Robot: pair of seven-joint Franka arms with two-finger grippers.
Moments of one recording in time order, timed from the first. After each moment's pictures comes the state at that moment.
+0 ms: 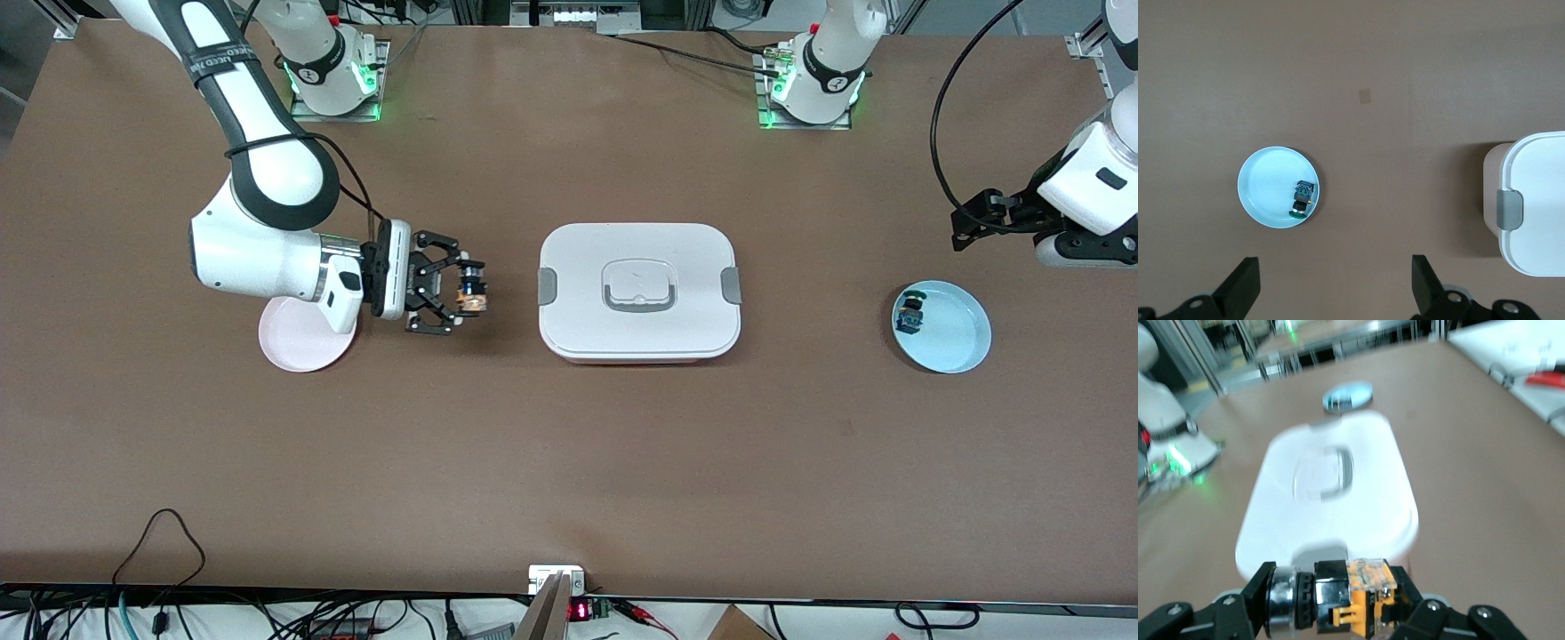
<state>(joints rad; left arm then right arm) -0.04 0.02 0.00 -1.64 0.06 1.65 -0.02 0.07 0.37 0.34 -1.85 1.14 2.17 -1.73</state>
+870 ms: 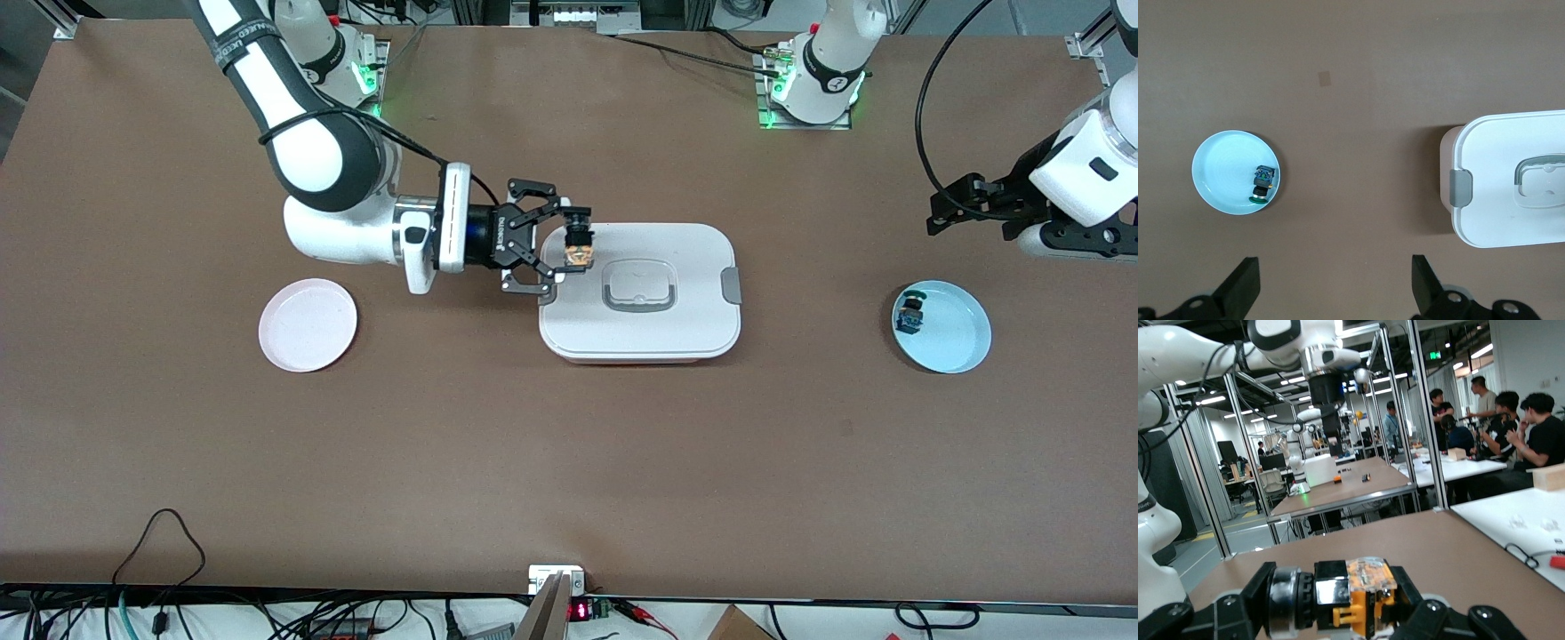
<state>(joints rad) -0.04 0.03 0.00 -1.60 -0.07 1.56 -0.02 0.26 0.38 0.35 -1.78 1.79 2.17 -2.02</state>
